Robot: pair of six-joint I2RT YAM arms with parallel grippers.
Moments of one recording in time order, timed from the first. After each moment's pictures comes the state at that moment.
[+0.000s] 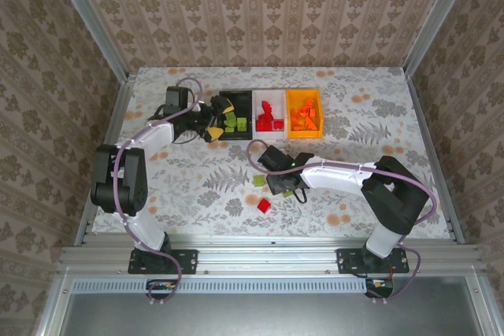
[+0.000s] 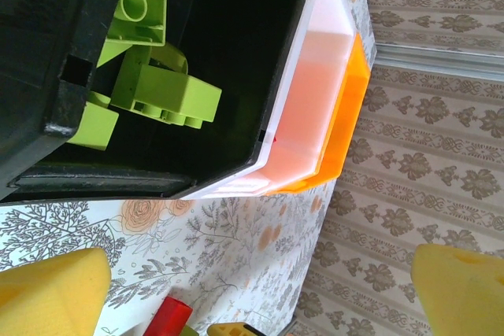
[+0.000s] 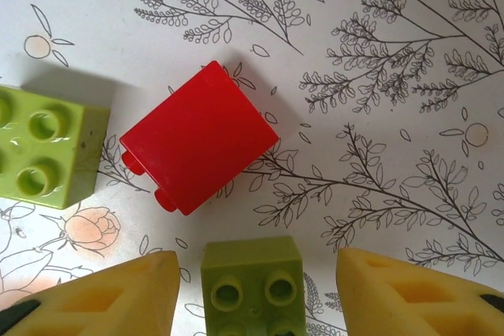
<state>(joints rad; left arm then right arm) -0.22 1.73 1.12 -0.14 0.76 -1.03 0.84 1.68 0.99 -0.55 0.25 0.44</state>
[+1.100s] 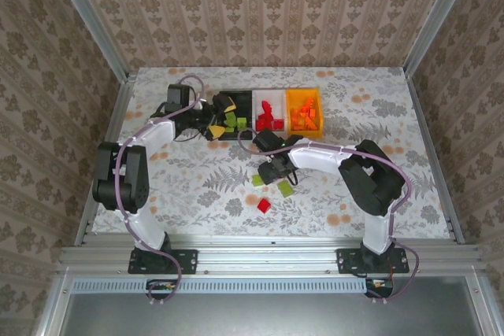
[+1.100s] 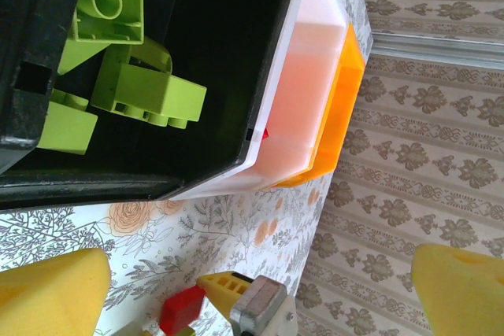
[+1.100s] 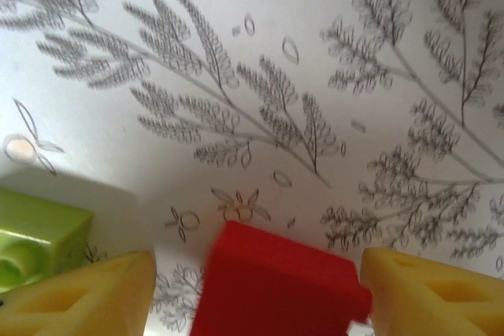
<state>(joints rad) -0.23 1.75 1.15 -0.15 0.78 -1.02 0.73 1.89 1.22 -0.60 0.14 0.26</state>
